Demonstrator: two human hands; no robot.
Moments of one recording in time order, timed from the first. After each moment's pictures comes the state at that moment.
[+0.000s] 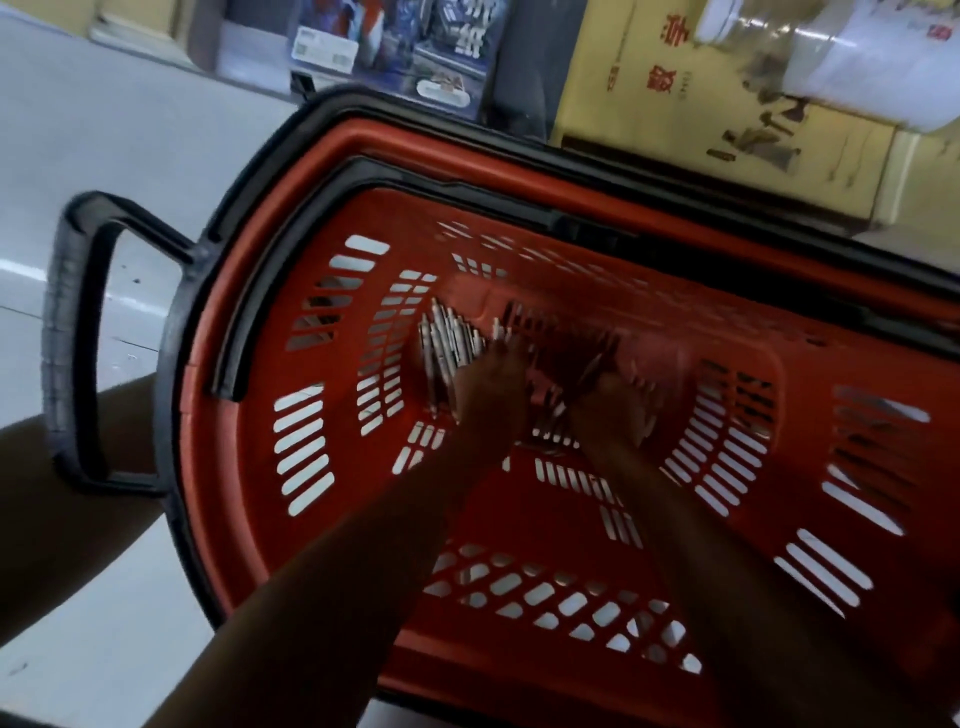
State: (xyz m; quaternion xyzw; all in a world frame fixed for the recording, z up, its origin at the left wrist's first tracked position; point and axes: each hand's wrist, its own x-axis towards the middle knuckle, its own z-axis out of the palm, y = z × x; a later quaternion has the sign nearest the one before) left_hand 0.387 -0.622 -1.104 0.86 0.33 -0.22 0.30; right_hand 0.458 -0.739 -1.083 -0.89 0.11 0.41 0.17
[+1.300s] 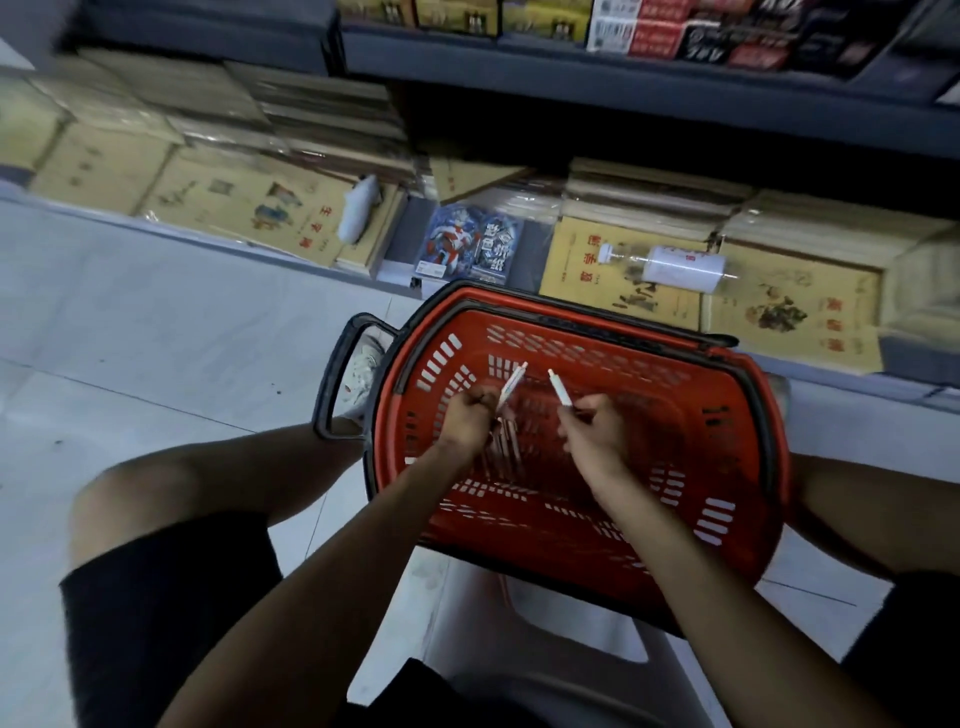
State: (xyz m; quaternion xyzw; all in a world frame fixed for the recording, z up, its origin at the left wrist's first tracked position) left_hand 0.369 -0.565 -0.878 0.59 0.48 -0.08 0.64; right_hand 0.444 -0.715 -0.881 -0.83 0.10 0.29 0.47
